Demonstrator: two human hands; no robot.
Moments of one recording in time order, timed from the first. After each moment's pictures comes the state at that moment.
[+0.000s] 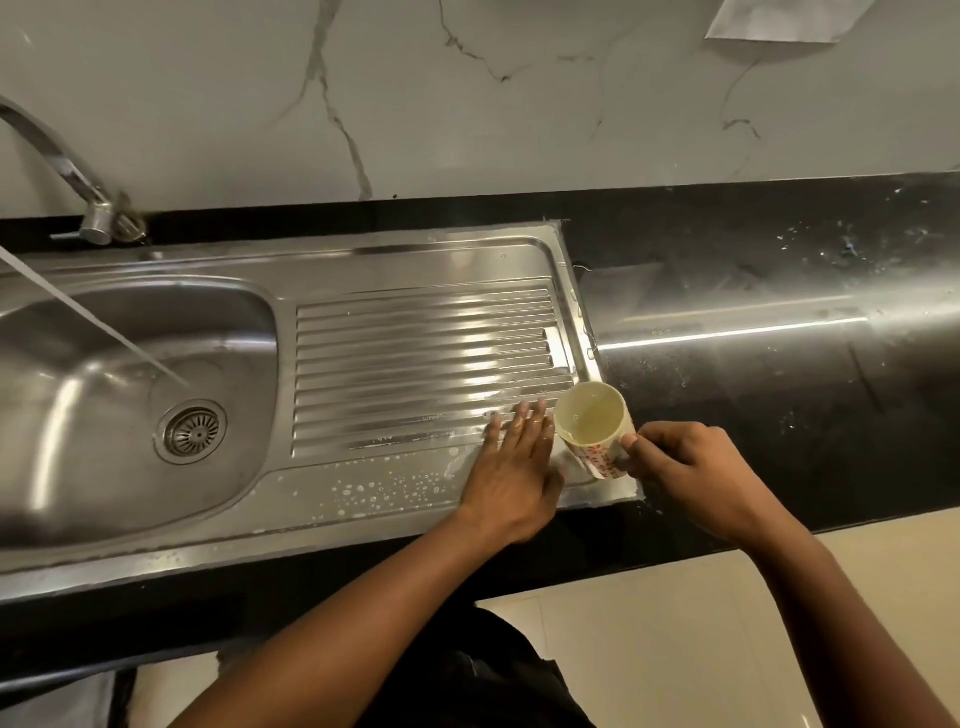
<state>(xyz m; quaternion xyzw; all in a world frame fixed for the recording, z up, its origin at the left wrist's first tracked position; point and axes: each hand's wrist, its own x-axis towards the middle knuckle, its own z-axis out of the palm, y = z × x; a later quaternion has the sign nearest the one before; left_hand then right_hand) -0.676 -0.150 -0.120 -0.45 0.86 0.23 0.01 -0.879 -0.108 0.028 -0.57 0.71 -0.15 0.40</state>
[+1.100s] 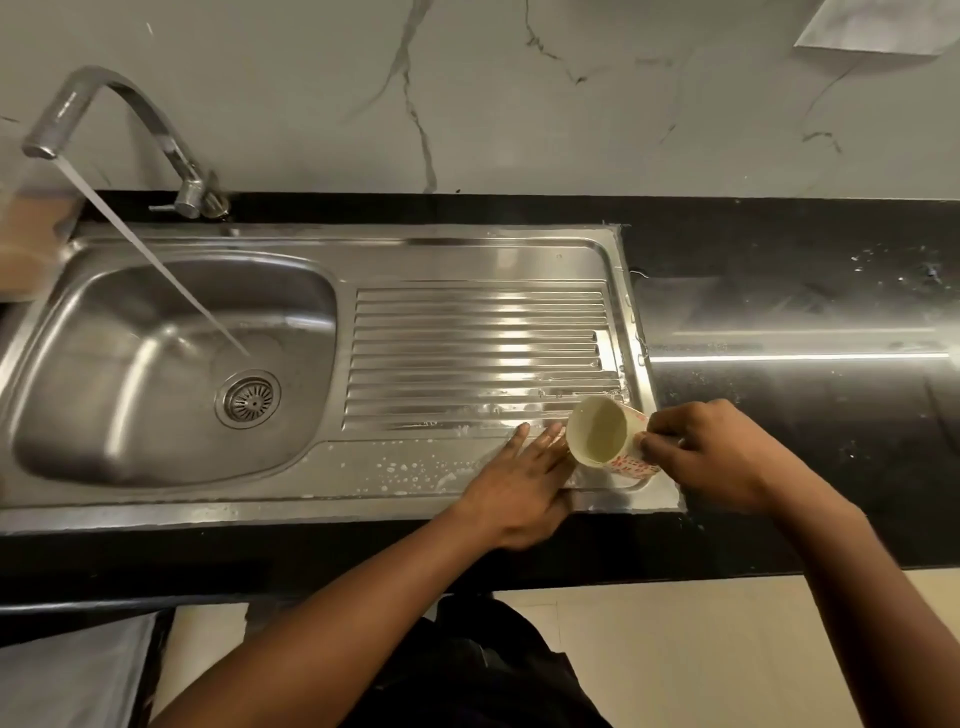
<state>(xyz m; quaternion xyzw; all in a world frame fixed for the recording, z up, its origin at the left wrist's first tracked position) -0.629 -0.143 -0.124 -0.37 0.89 0.24 0.03 -0.859 -0.153 0.037 -0.68 0.66 0.02 0.33</state>
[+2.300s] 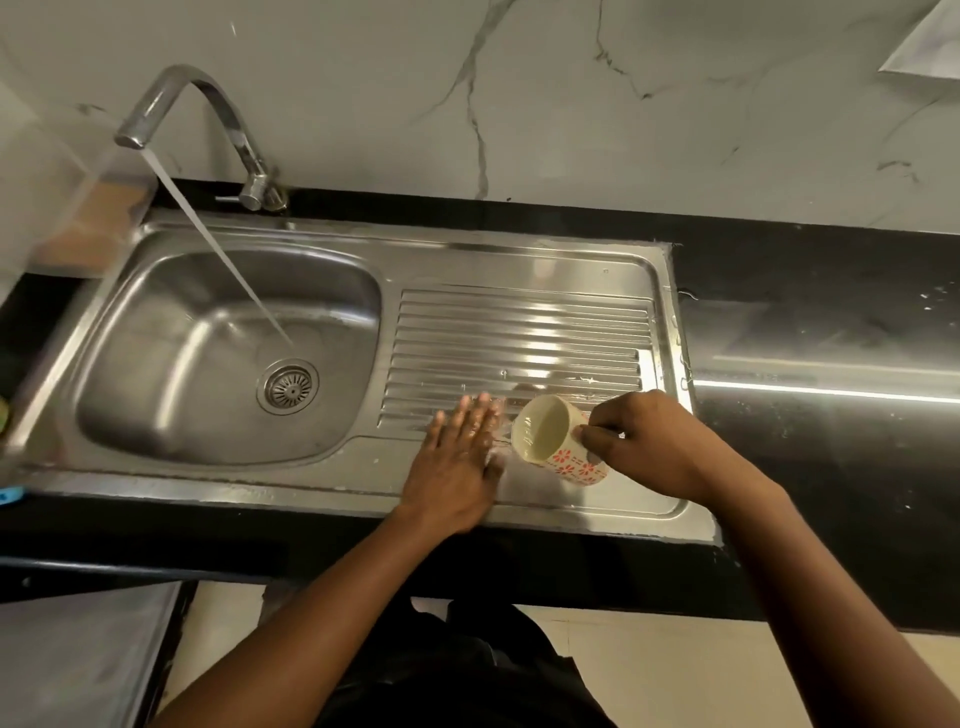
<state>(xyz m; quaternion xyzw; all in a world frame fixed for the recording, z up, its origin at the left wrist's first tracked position) -0.535 -0.150 -0.127 -0.60 0.77 0.20 0.03 -0.776 -0.193 0.032 -0.75 0.57 0.04 0.32</state>
